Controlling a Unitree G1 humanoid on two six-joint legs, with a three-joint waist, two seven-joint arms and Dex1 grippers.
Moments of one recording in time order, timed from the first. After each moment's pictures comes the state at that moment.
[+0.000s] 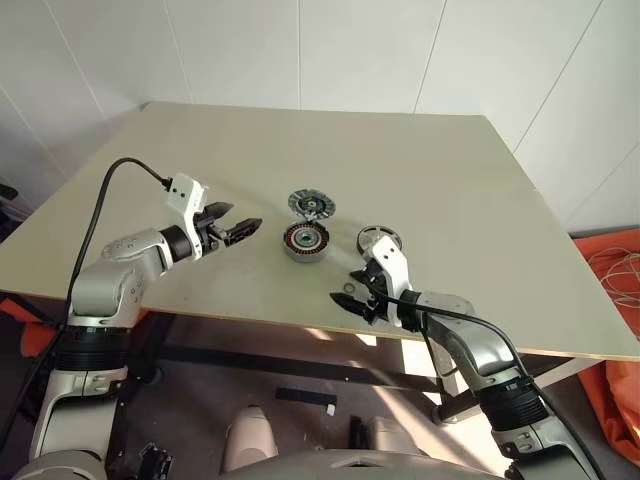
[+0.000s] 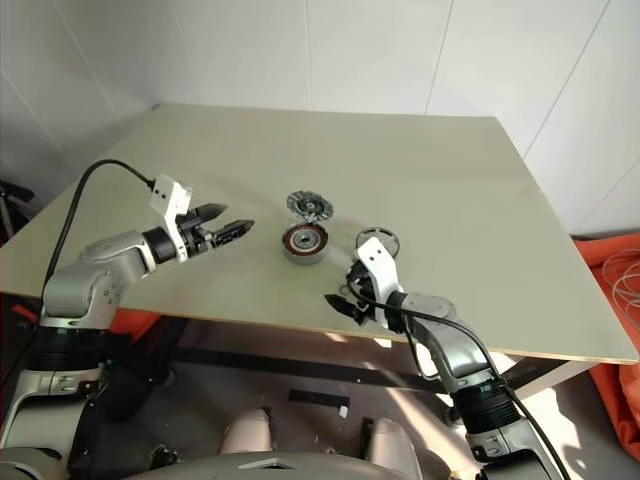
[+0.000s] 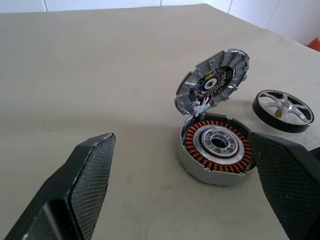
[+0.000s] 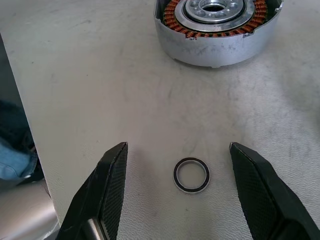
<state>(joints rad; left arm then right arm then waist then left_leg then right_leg) -0.42 0.54 0.11 0.00 -0.47 0.65 -0.69 -0.19 -0.38 0.23 -0.08 0.23 0.53 0.65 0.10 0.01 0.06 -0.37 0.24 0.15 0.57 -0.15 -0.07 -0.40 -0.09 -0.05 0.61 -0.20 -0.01</state>
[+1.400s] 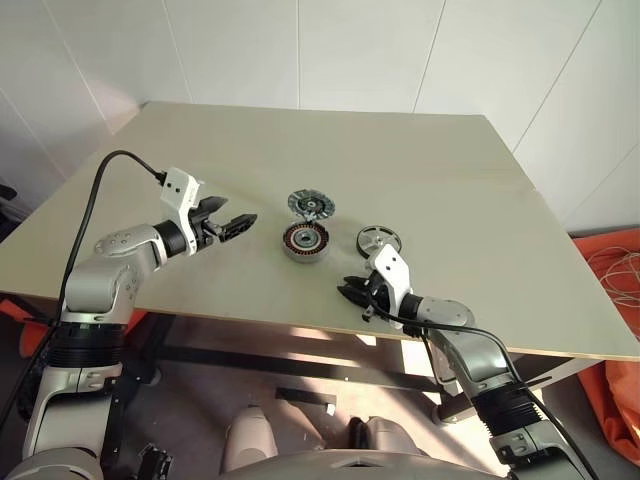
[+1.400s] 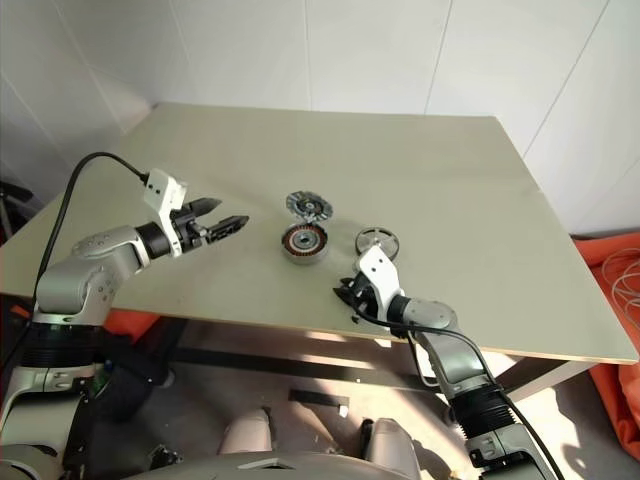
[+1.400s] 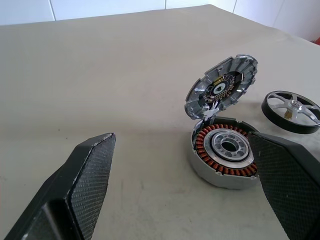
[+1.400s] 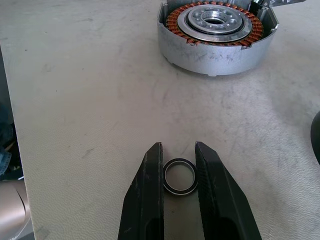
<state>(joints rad) -0.44 0.56 0.11 0.01 -0.46 0.63 -0.70 -0.17 -0.36 0.23 0.06 0.15 0.24 0.71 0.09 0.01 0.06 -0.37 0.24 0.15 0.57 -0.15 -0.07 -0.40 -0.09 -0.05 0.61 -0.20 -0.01</state>
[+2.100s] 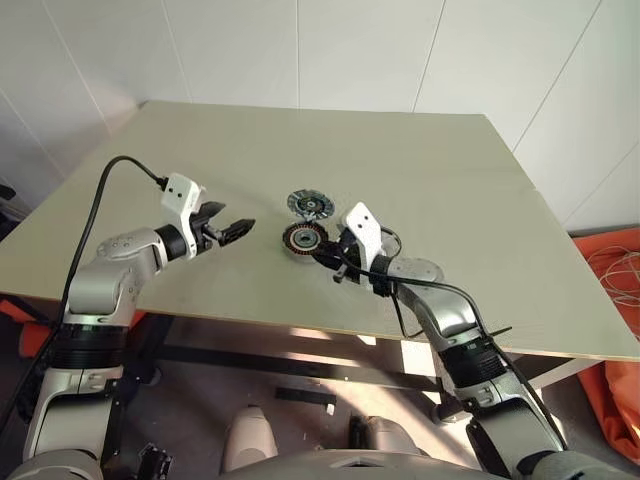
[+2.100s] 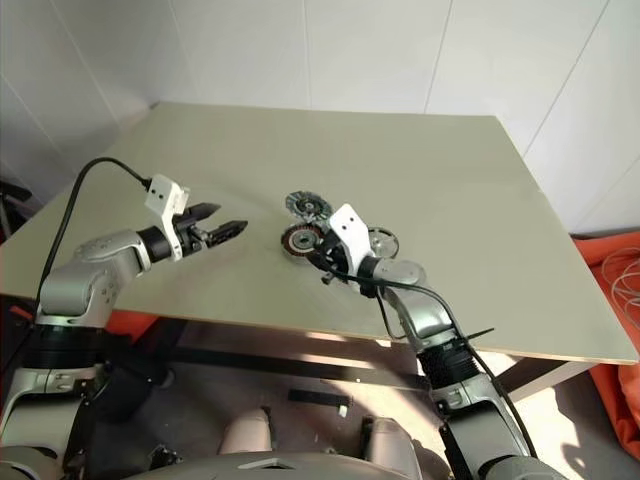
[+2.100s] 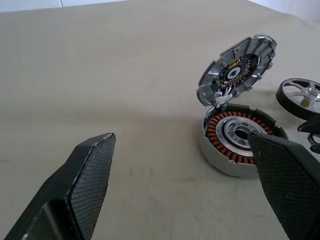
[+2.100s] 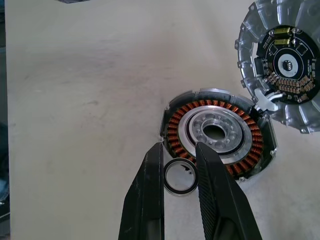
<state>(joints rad) -0.43 0.56 0.10 0.02 -0.42 0.63 -0.68 -0.46 -0.23 0.26 0.13 0.13 0.40 0.67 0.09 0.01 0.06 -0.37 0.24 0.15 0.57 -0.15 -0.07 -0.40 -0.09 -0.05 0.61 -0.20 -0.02</state>
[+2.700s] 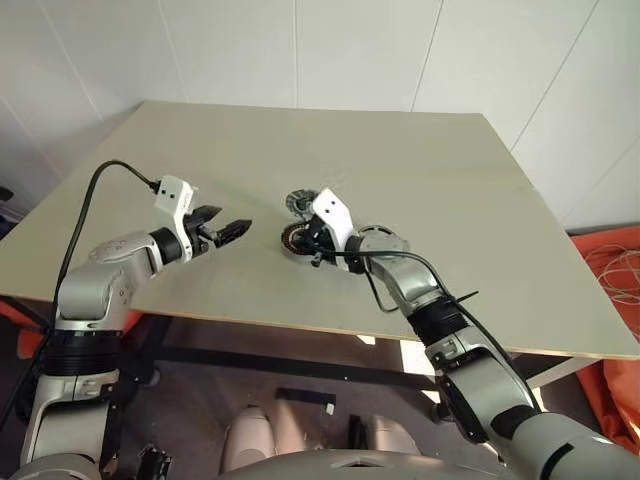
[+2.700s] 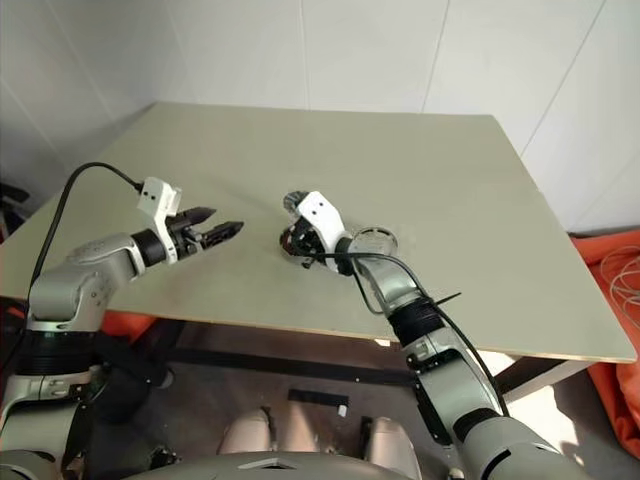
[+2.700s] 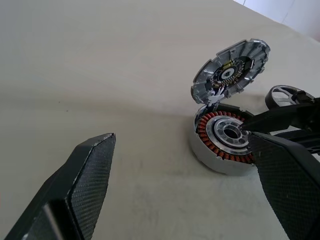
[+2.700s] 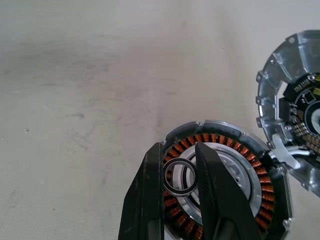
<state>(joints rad) -0.39 0.57 0.16 -0.05 -0.51 0.77 -0.67 -0.69 -0.13 0.30 0.50 0.04 0.25 0.72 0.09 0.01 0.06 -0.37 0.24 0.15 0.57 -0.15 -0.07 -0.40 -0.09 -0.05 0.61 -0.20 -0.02</state>
